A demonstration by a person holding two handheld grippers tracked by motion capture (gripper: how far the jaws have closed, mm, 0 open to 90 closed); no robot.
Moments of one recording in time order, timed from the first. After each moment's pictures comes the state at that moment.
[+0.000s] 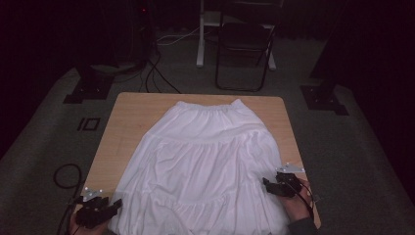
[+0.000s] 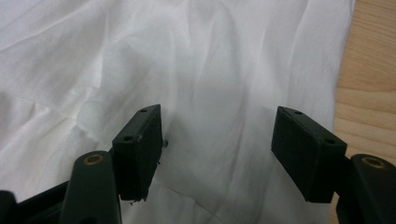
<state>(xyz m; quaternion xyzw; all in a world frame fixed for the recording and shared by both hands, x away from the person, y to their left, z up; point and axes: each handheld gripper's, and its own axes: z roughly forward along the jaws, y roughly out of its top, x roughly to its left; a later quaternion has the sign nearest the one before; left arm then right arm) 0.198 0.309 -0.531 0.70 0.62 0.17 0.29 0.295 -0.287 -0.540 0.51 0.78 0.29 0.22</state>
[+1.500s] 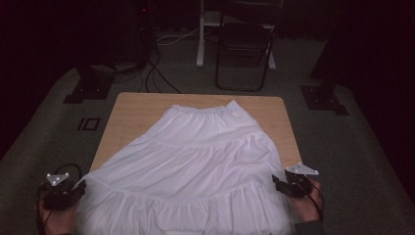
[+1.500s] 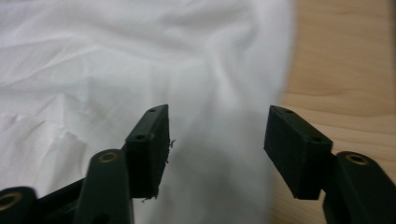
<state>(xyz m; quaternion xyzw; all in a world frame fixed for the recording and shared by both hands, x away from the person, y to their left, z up) 0.235 0.385 -0.509 0.63 0.67 0.30 0.26 0.282 -0.308 -0.518 0.52 0.76 0.31 0.24</state>
